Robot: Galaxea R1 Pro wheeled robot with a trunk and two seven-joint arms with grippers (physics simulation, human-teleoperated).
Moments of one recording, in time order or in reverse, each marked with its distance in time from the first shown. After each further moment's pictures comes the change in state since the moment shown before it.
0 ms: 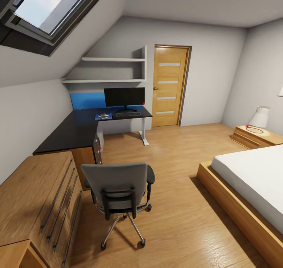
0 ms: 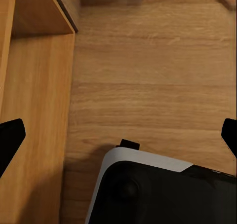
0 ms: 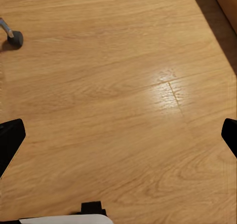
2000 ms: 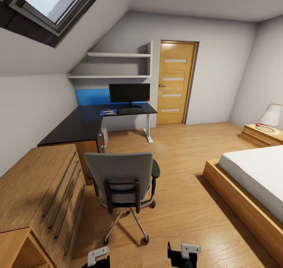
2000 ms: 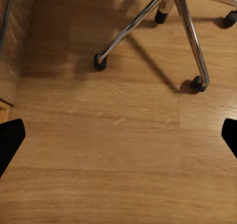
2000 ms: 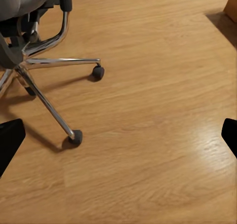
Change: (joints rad) left arm -0.323 -0.050 0.001 -0.201 -0.001 0.384 0.005; right arm -0.308 0.087 -0.008 -0.098 -0.003 0.125 -0.003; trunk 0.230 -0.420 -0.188
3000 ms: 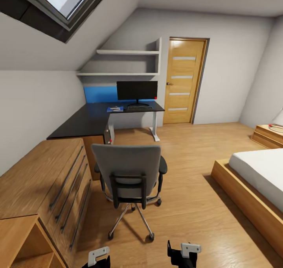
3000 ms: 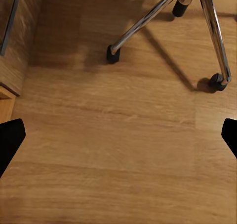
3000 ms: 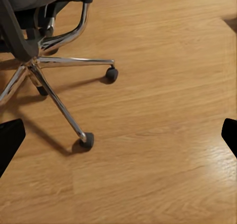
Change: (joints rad) left arm 0.000 -0.002 -0.004 0.000 -0.001 0.000 0.000; right arm 0.000 0.002 0.000 0.002 -0.003 -0.042 0.001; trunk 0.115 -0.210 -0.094
